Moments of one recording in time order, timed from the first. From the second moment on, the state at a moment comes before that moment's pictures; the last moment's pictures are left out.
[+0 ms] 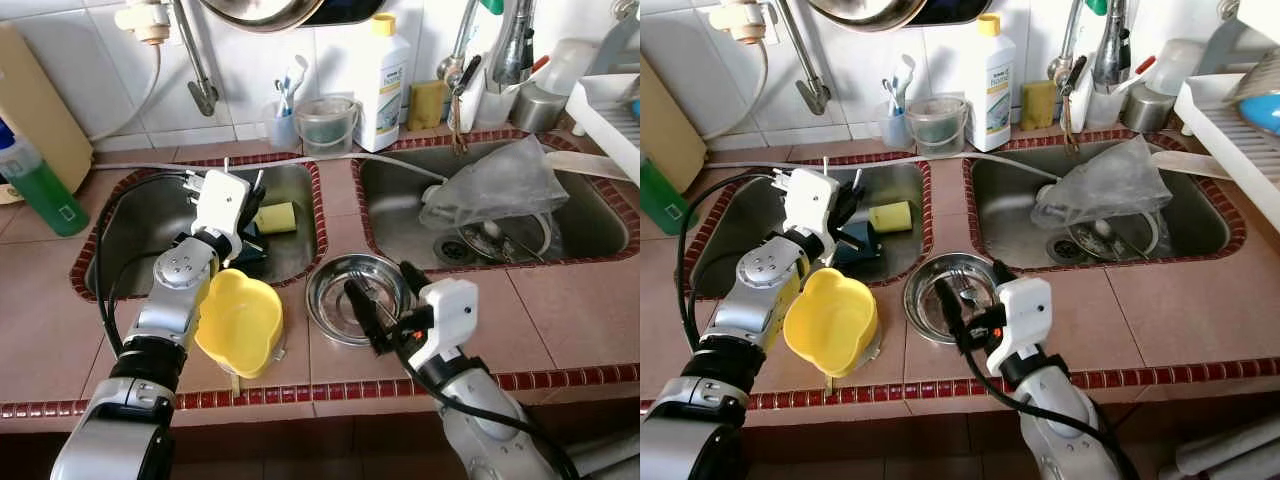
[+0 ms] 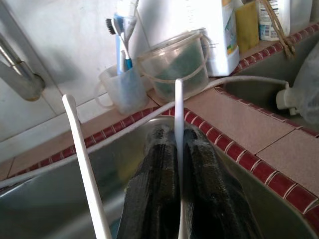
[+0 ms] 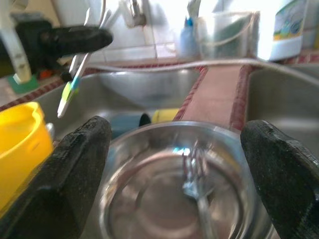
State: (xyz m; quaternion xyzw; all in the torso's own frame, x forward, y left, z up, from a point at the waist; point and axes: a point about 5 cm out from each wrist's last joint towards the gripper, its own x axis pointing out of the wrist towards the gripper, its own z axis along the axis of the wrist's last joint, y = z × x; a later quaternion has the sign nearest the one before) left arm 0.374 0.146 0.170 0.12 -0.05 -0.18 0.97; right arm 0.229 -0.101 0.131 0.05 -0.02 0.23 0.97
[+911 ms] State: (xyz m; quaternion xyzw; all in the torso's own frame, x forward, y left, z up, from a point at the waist) left arm 0.392 0.120 0.173 0.17 -0.02 -0.24 0.96; right arm 0.201 -0.113 0.159 0.16 -0.02 0.20 0.97
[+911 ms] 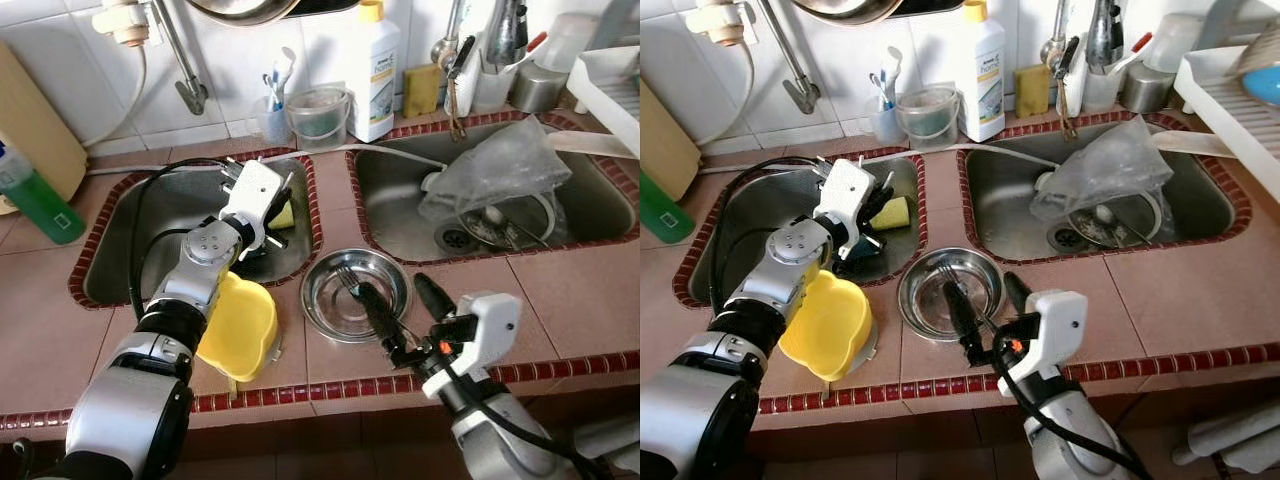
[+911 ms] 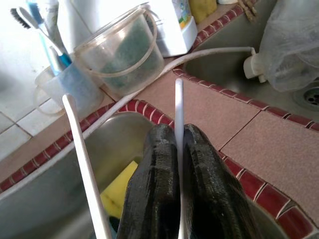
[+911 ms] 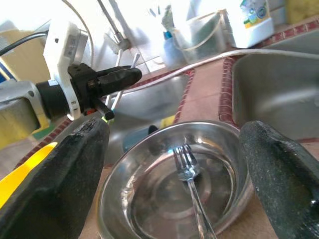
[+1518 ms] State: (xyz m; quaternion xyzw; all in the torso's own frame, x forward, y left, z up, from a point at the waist) left arm 0.391 0.107 0.167 0.19 -0.02 -0.27 0.94; right arm 0.187 -0.107 0.170 0.18 -0.01 0.25 0.95
